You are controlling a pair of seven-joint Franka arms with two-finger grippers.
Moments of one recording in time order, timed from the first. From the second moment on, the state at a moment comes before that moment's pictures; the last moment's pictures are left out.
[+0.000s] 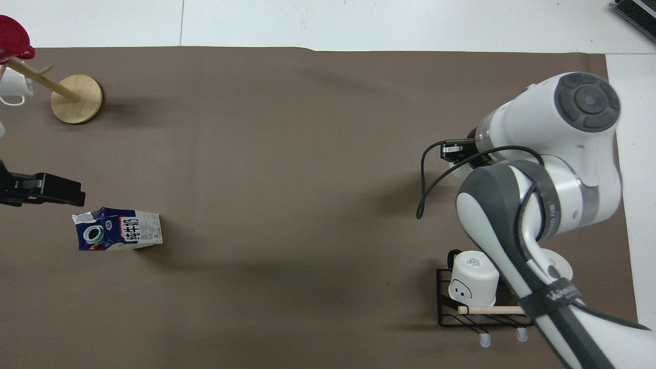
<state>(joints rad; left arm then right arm) -0.03 -0.10 -0.05 -1.66 -0.03 1.50 -0.01 0.17 0.18 0.12 -1.77 -0.05 2.01 0.35</state>
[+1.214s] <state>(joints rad) -0.03 -0.10 -0.05 -1.66 -0.03 1.51 -0.01 0.52 0.37 0.12 -1.64 -0.10 2.04 0.79</state>
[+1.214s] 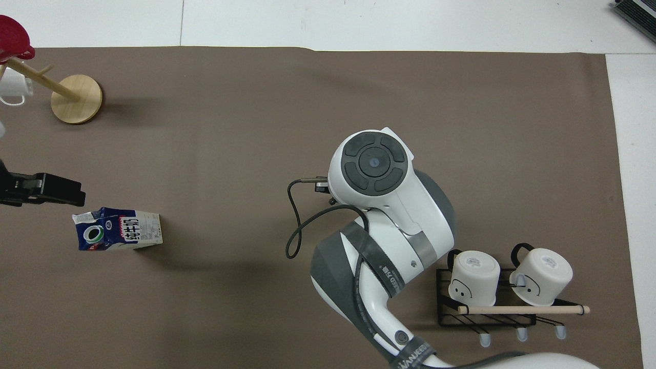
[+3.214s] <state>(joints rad) 0.04 -0.20 -0.04 -2.23 -0.03 2.00 0.00 0.37 0.15 0.12 -1.74 -0.10 2.01 0.72</state>
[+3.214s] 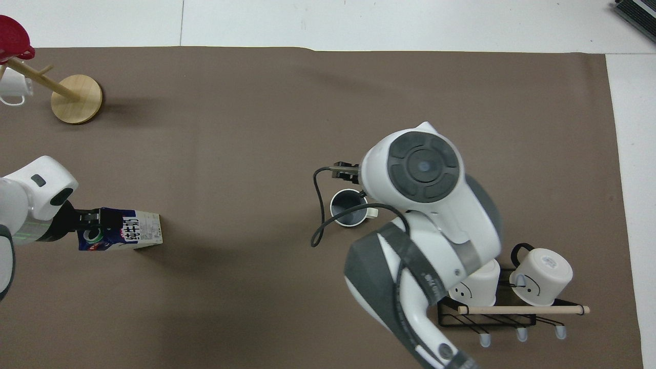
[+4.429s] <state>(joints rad) 0.03 -0.20 -0.05 -2.15 -0.06 1.95 -0.01 -0.08 0.00 0.11 -1.72 -0.07 1.71 0.25</state>
